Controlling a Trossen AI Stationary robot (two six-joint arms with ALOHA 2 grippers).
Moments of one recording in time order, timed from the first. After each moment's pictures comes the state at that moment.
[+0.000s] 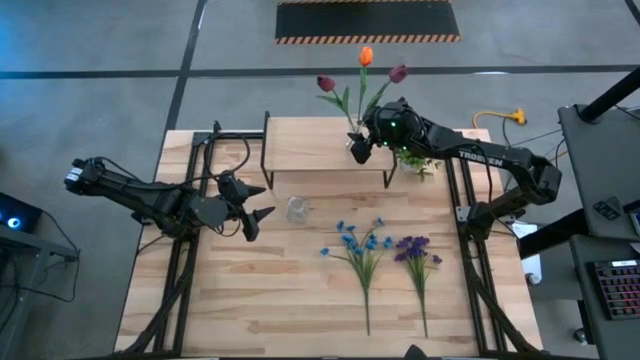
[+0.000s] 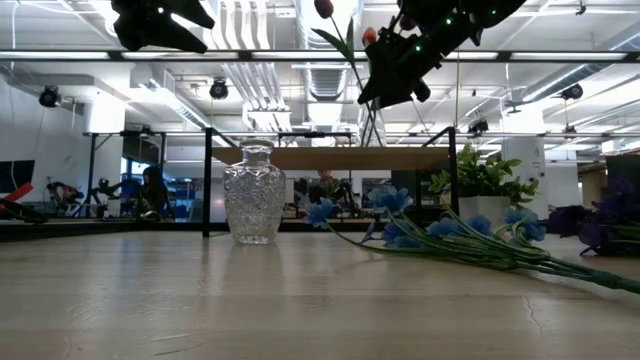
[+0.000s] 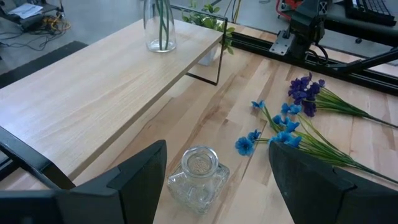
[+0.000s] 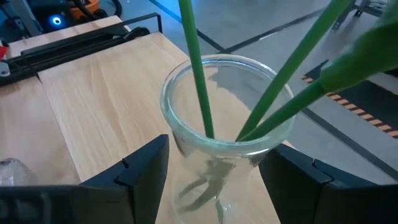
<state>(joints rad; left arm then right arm) -0.31 0.90 0.86 -0.50 -0.69 -0.49 -0.49 1.45 1.15 -0.21 0.13 0.08</state>
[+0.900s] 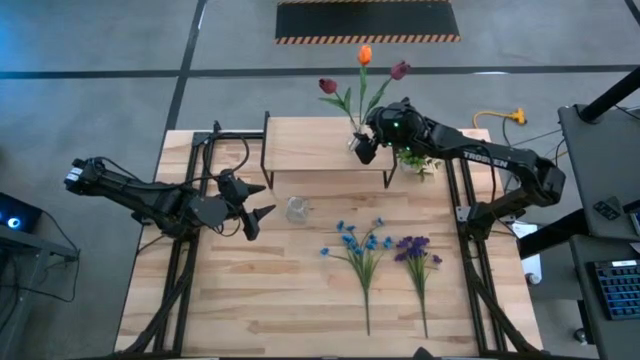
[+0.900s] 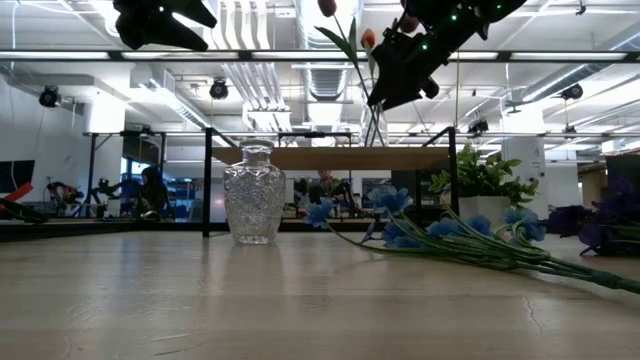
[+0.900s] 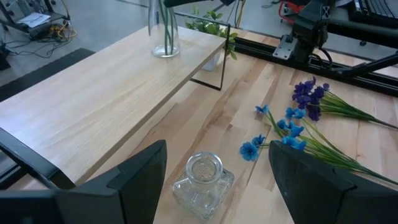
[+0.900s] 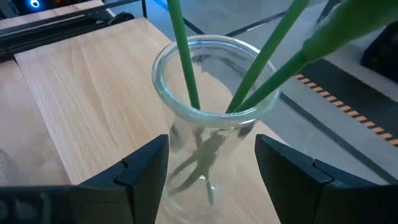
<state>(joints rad) -0.31 0.90 0.86 -0.48 -0.71 -0.46 -0.49 1.41 1.15 -0.28 0.19 0.05</state>
